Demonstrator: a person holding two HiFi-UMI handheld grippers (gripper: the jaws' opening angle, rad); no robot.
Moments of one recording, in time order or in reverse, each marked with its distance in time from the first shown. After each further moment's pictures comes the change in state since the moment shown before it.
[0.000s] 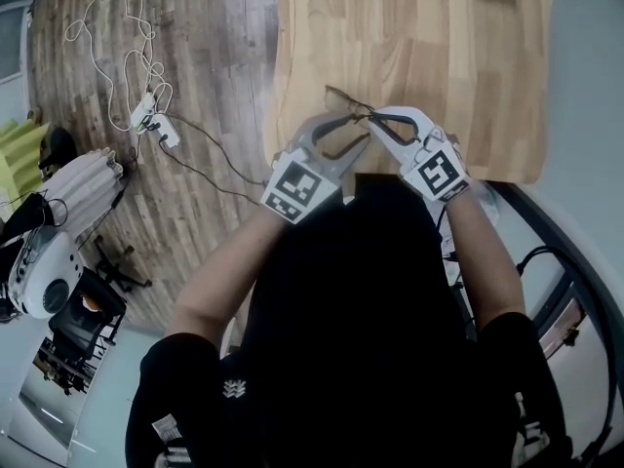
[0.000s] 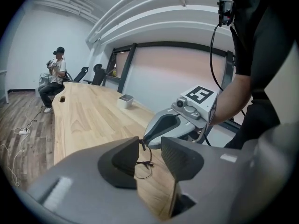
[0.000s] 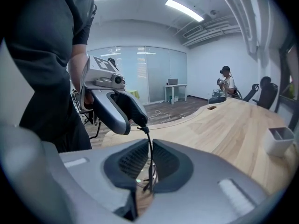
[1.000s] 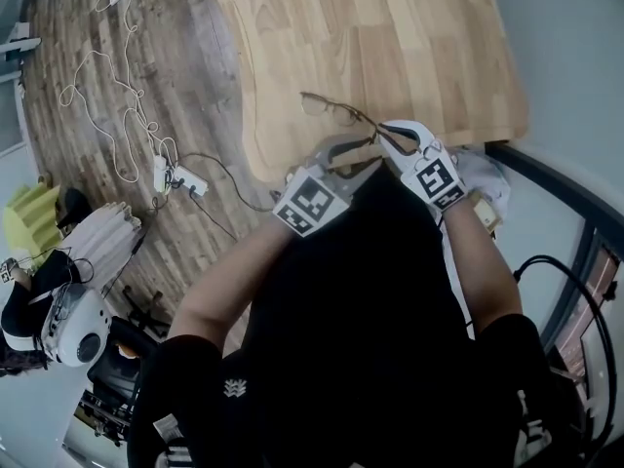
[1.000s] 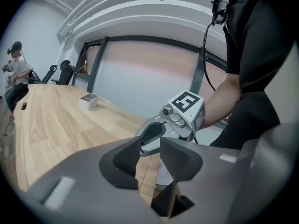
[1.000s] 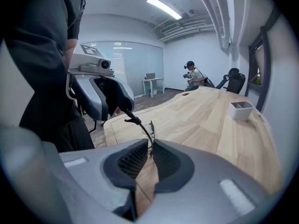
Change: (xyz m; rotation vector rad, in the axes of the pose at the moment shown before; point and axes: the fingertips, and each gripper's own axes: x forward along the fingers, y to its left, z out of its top) left arm 0.024 -0.120 0.006 0.149 0.040 -0.294; right arm -0.082 0.032 -0.065 0.182 0.079 -0.258
